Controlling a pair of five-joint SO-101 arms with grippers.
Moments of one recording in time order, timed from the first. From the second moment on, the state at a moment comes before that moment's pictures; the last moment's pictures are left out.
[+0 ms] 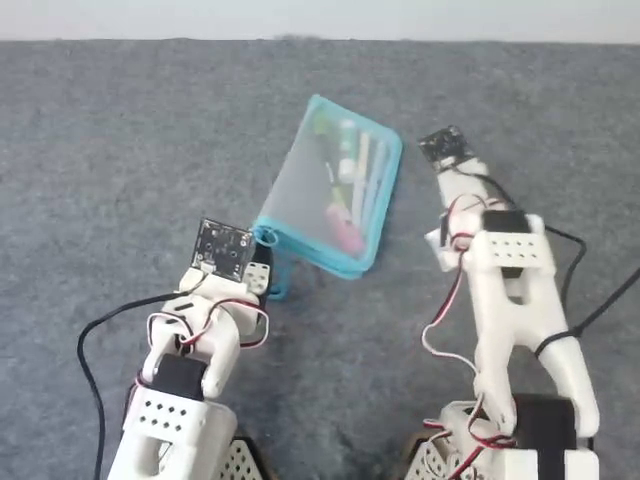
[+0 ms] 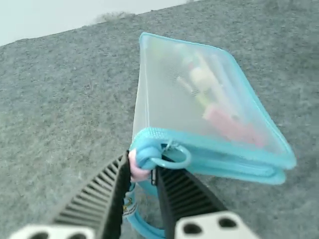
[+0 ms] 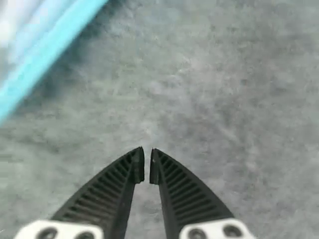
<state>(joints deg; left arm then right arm) 6.9 -77.4 88.5 32.7 -0.7 -4.0 -14.9 37.4 53.9 25.7</state>
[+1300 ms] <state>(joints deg) 8.3 -77.4 88.5 32.8 -0.7 -30.7 -16.6 56.8 22.5 25.0</state>
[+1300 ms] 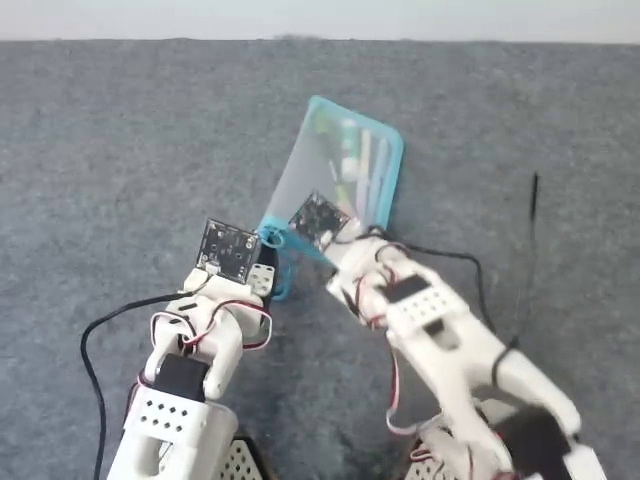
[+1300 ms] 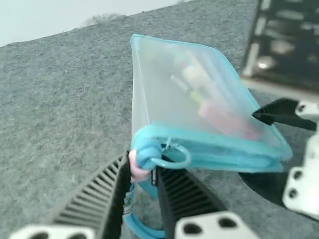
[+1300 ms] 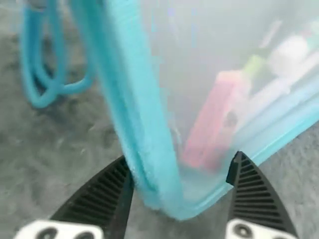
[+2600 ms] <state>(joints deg) 9.4 -77.4 88.4 32.8 -0.7 -10.5 -23.6 52.0 35.8 24.7</state>
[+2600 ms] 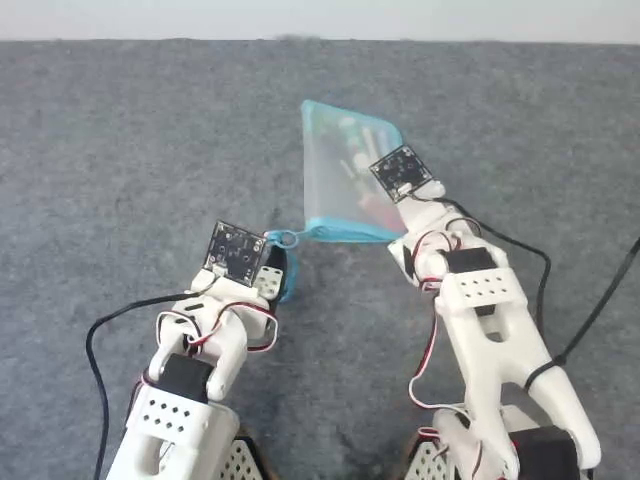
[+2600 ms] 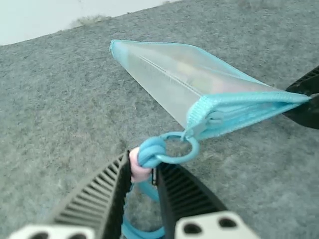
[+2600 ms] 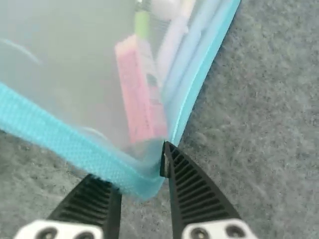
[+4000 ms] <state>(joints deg) 11.9 -77.5 86.5 39.3 -0.7 -13.6 -30.9 52.0 48.1 20.3</state>
